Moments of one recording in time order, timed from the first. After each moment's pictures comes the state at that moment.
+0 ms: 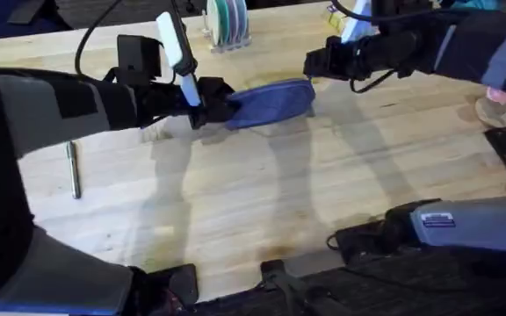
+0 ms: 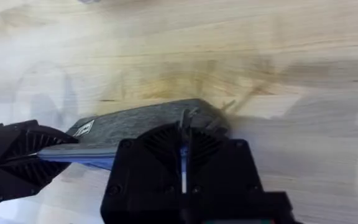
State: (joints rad) left arm -0.24 1.80 0.90 0.05 0.97 0.90; right arm 0.02 1.44 0.92 -0.37 -0.28 0.28
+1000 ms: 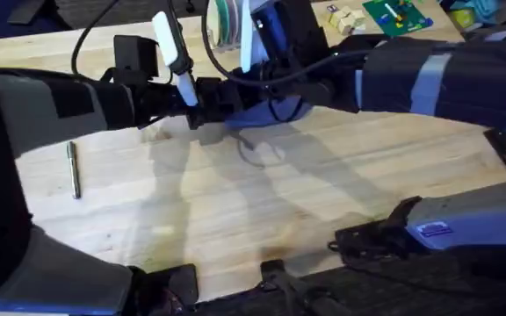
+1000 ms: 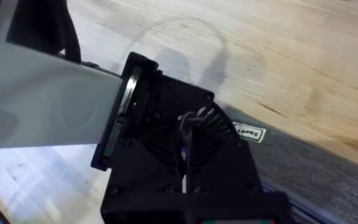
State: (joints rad) left arm -0.23 1.80 0.90 0.04 0.98 0.90; right arm 0.57 1.53 0.96 -0.13 -0.20 0.28
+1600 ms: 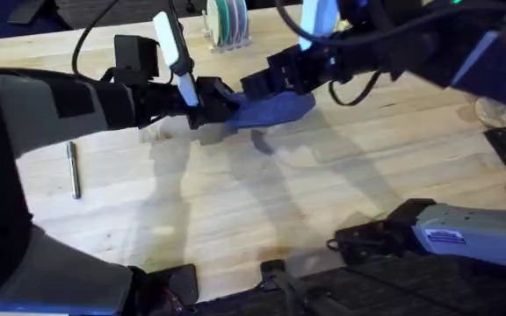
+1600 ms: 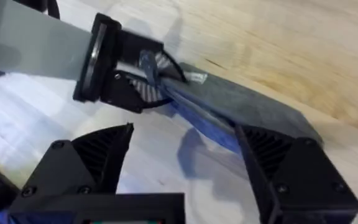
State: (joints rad) left arm -0.23 1.80 0.90 0.04 0.98 0.91; right arm 0.38 1.28 1.03 -0.59 -0.27 0.11
